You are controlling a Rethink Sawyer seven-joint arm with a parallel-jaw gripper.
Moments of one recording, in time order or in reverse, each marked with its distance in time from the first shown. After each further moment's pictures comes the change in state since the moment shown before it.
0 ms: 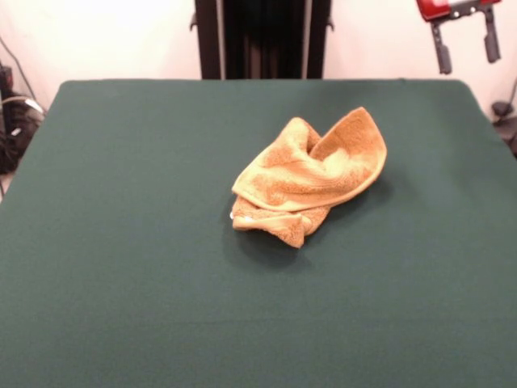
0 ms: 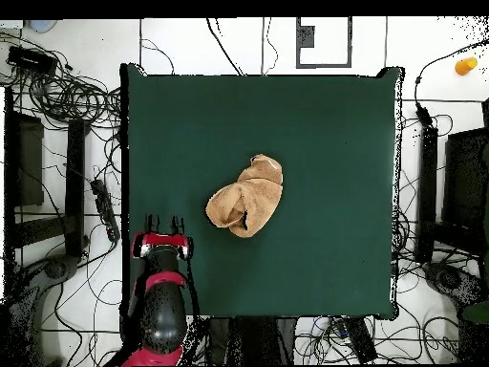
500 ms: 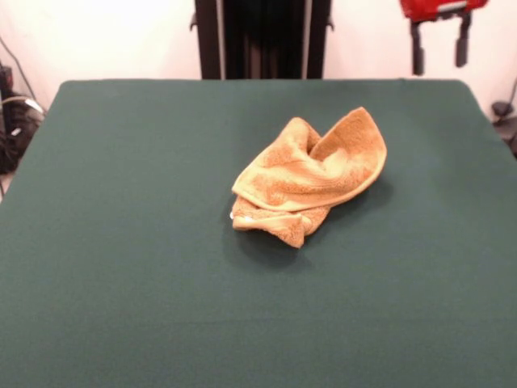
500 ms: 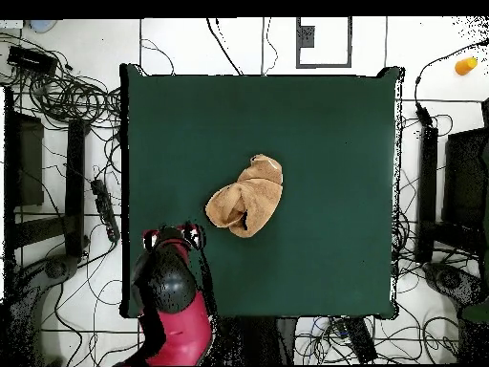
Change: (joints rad) arm -0.273 -0.188 -0.098 0.004 -0.934 -0.005 0.000
